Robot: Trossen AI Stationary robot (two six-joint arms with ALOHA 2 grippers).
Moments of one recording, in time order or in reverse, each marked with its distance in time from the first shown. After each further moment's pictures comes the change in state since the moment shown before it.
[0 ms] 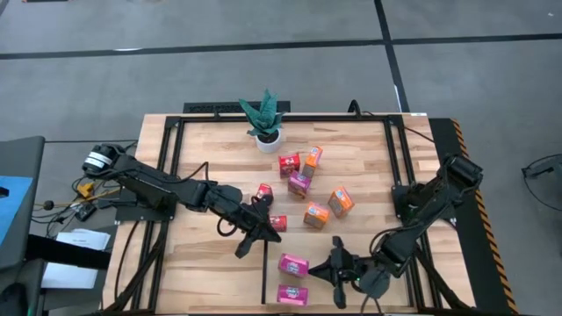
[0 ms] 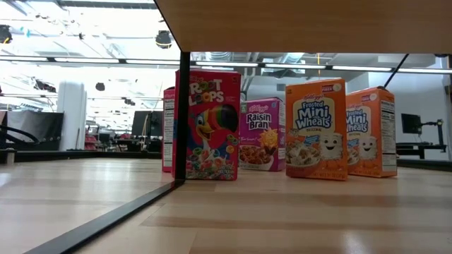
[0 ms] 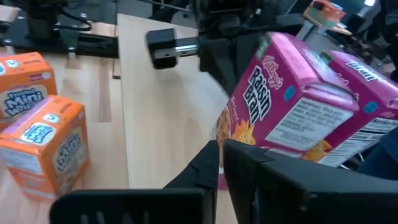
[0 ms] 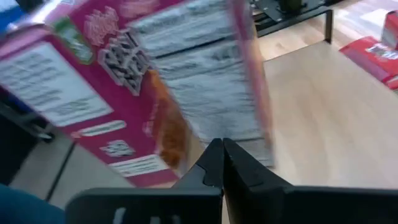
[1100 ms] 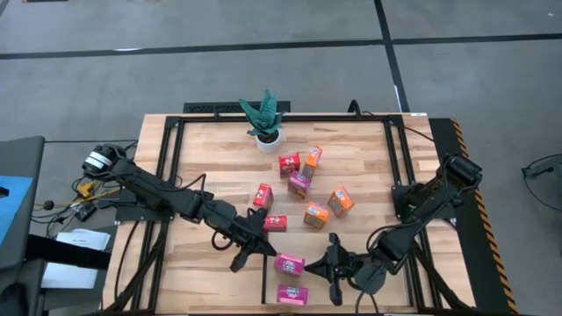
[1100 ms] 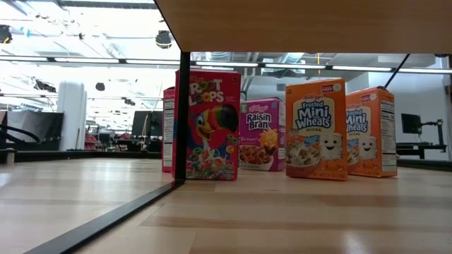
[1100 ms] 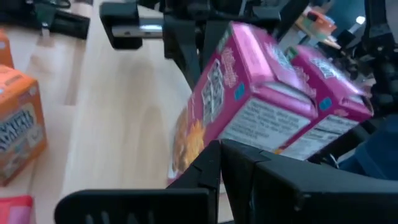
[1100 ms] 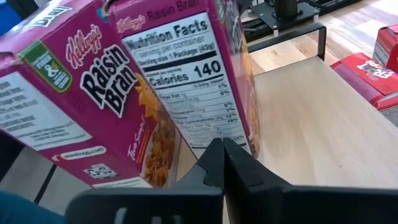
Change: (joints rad) left arm -0.112 0.006 0.000 0.011 -0.097 -0.140; right arm -0.035 -0.002 0.013 0.003 -0.025 -0.032
